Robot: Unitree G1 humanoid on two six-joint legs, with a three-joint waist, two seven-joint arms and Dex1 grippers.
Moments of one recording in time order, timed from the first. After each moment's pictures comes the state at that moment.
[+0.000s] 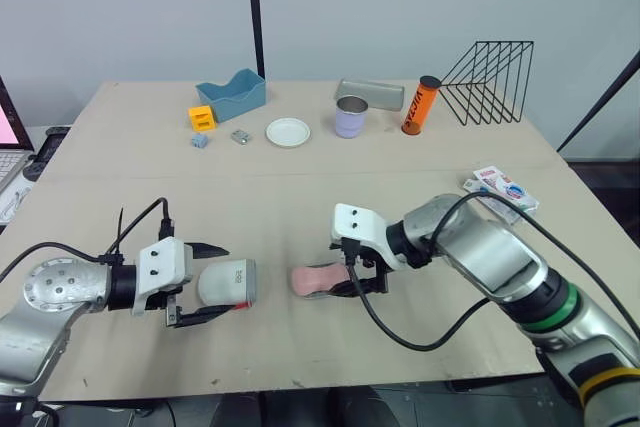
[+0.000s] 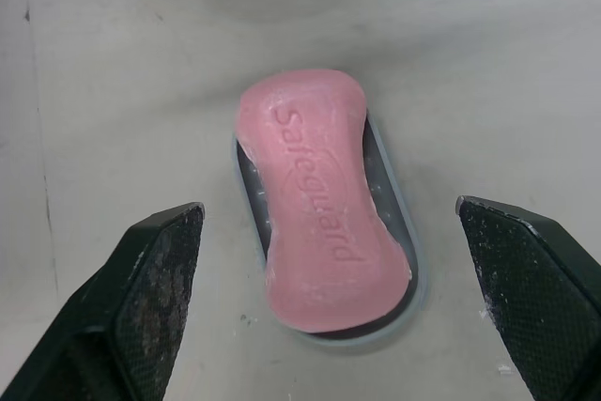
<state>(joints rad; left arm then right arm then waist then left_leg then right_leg) 0.02 0.89 0.09 -0.36 -0.36 0.19 -1.15 -0.74 -0.72 0.56 -0.37 0.21 1.01 1.07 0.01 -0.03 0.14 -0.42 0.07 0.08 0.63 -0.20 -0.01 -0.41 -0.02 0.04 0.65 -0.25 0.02</state>
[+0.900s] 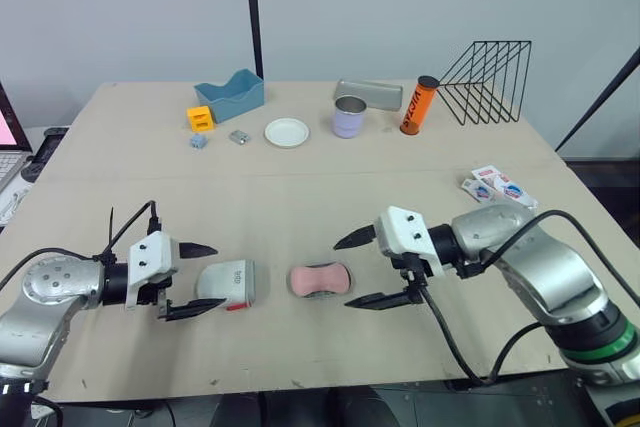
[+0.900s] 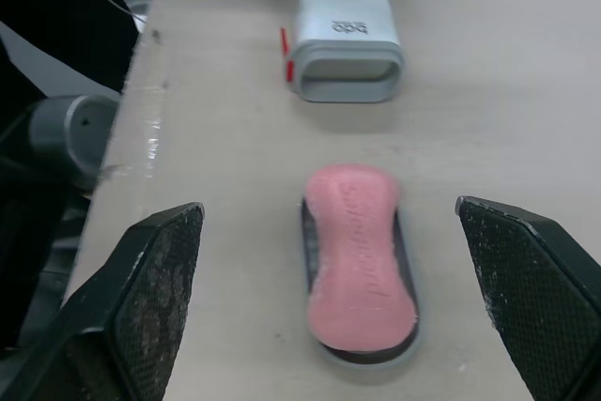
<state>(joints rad) -0.03 0.86 0.08 -0.13 -0.36 0.10 -1.21 -0.50 -0.82 0.28 -0.41 0.38 0.53 1.24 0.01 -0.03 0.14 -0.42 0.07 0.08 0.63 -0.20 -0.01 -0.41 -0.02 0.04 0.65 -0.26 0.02</state>
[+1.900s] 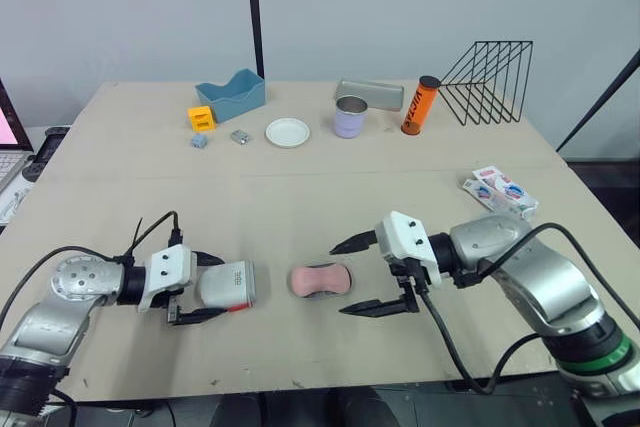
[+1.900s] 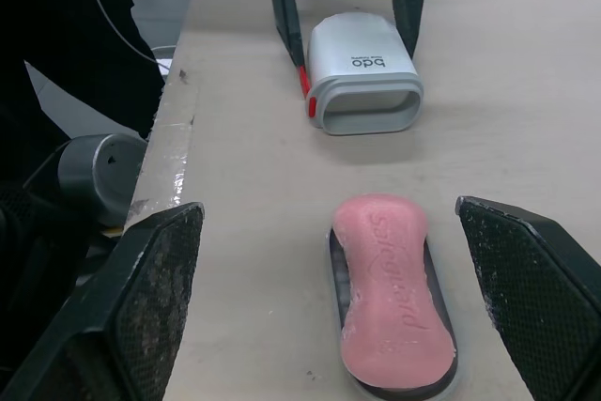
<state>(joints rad) -0.12 0.83 -0.05 0.01 -0.21 -0.02 -1.24 -0.44 -0.79 0.26 -0.43 0.41 0.53 1.21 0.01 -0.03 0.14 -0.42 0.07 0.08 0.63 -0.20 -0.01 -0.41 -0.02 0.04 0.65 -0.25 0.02</state>
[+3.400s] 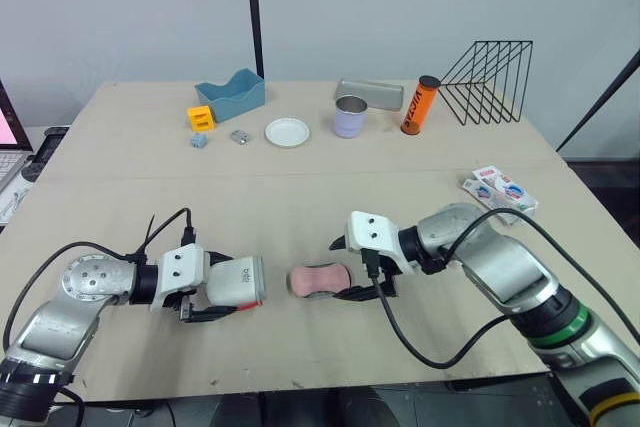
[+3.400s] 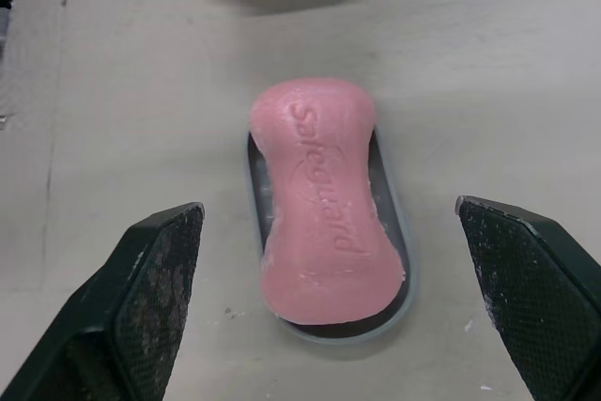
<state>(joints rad) -0.11 0.83 -0.07 -0.13 -0.24 0.05 -1.20 -0.60 -0.73 0.47 -0.29 0.18 0.65 1.15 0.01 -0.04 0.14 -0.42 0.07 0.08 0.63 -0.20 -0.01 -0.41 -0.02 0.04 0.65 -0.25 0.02</state>
